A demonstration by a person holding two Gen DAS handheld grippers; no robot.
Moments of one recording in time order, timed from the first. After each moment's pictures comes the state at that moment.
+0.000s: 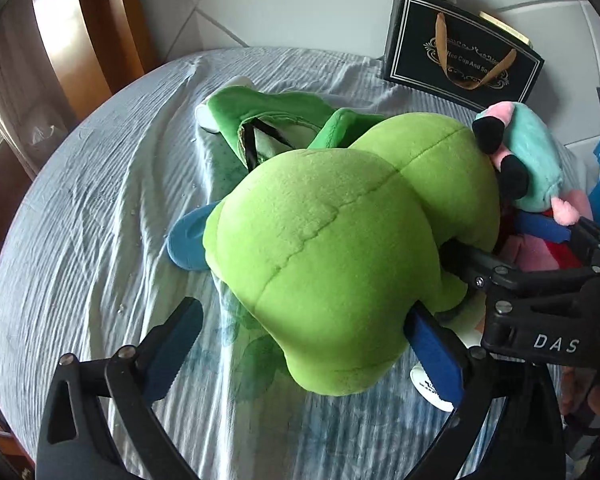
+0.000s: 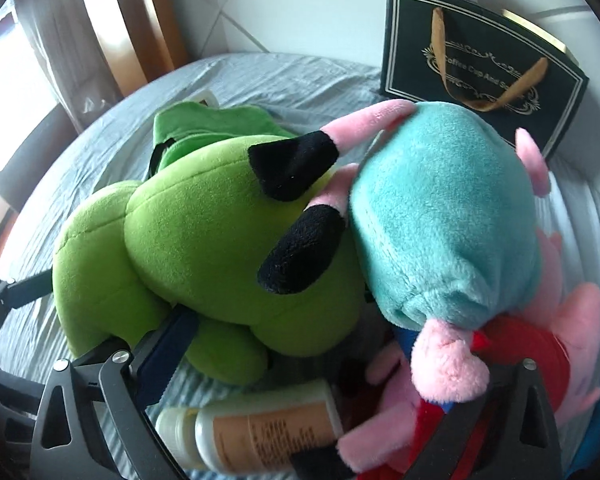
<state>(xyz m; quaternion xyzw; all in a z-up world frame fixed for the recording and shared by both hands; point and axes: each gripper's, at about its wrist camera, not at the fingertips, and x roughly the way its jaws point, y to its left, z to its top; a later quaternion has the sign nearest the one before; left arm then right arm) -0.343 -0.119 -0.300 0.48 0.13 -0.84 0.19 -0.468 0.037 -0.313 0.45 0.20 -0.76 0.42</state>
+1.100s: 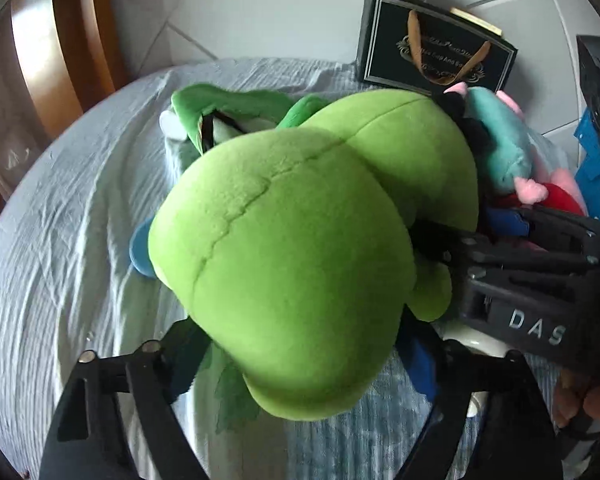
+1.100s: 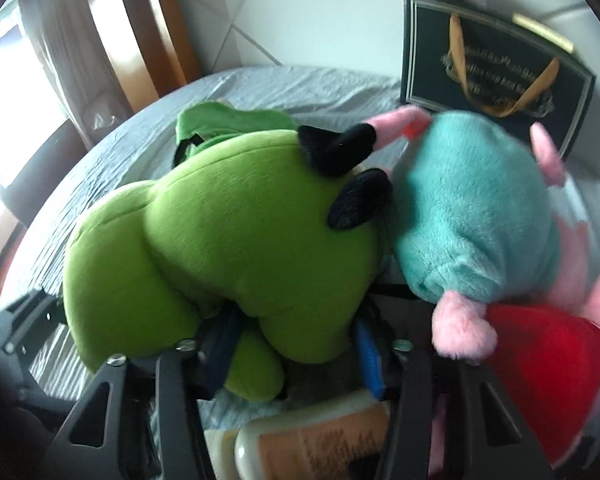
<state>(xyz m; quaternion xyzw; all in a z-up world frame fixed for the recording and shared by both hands) -0.342 -0.116 -0.319 0.44 0.09 -0.88 0.16 -0.441 0.022 -0.318 0.43 0.16 -0.77 0.44</state>
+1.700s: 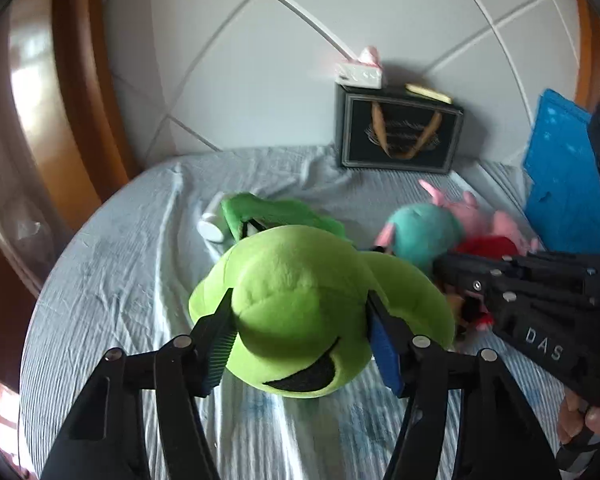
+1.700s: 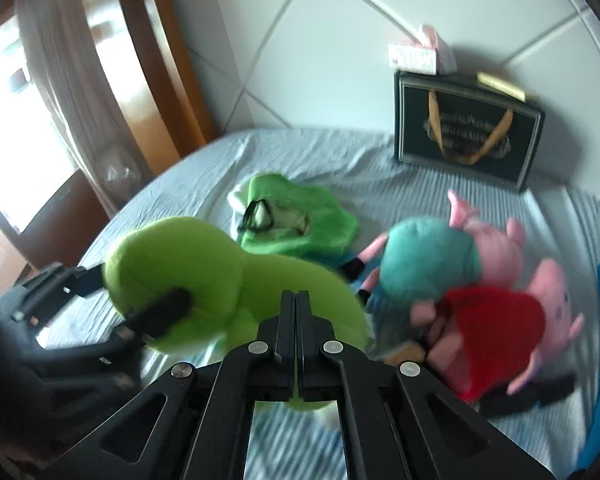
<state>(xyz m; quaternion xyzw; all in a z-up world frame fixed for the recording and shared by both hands) -0.286 -0.137 -0.223 0.38 0.04 -0.92 0.12 -0.367 0.038 -0.222 0.42 0.11 -0.80 0.42</state>
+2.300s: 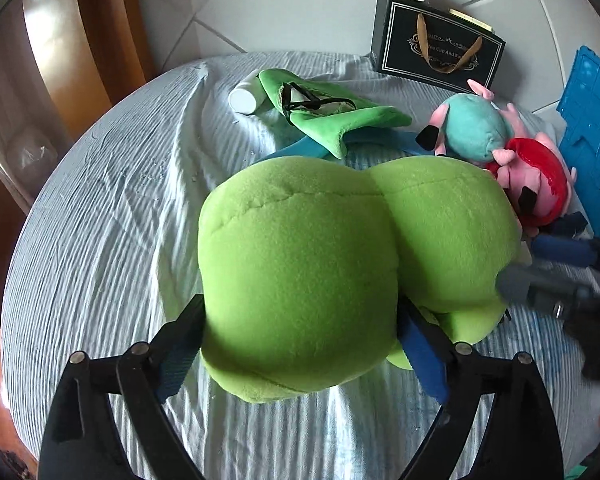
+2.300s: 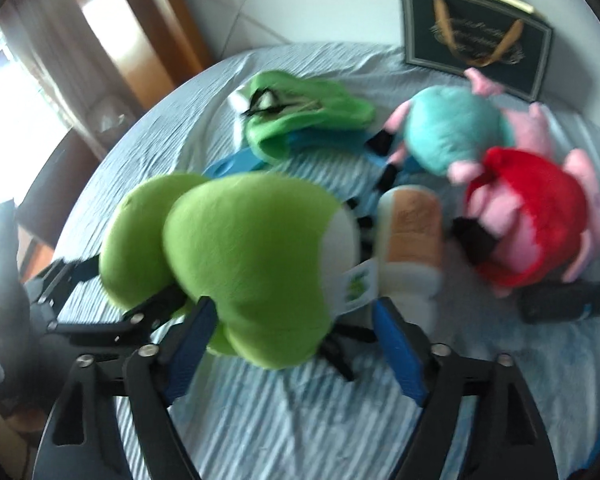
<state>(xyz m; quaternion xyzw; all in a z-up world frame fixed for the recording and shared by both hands) -0.239 -0.170 -0.315 0.47 0.09 -0.87 0.15 -0.331 0.042 -0.300 0.50 0.13 -0.75 0.41</state>
